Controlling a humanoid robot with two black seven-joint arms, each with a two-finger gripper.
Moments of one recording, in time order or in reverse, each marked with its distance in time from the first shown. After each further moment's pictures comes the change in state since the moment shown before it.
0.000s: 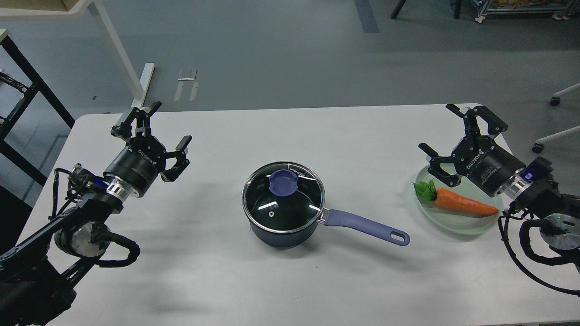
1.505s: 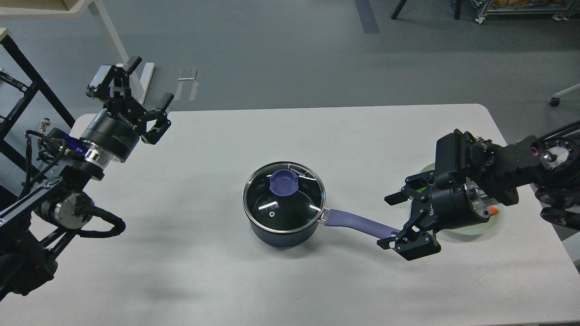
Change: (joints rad) left arm -0.136 0.070 0.013 0.023 0.119 -0.017 -0.089; right arm 0.704 -0.082 -0.594 0.478 -1.999 -0.251 0.000
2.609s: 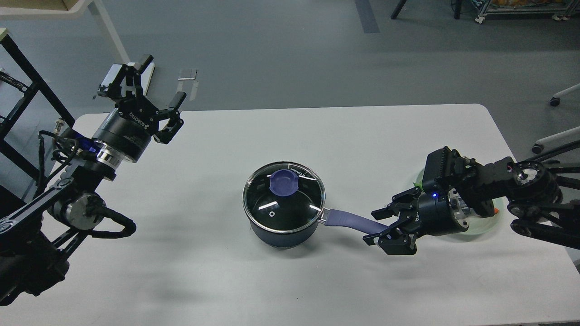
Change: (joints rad) left arm 0.002 -0.033 0.000 -0.029 0.000 0.008 -0.002; right arm -0.126 0.109 -0.004 -0.168 0.143 -0.129 0.000
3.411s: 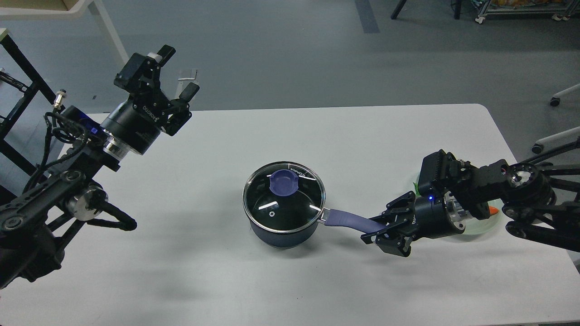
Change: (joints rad) left arm -0.090 0.004 0.000 -0.027 0.461 -0.027 -0.026; right arm -0.013 0.027 -0.003 -0.024 0.000 0.000 0.000
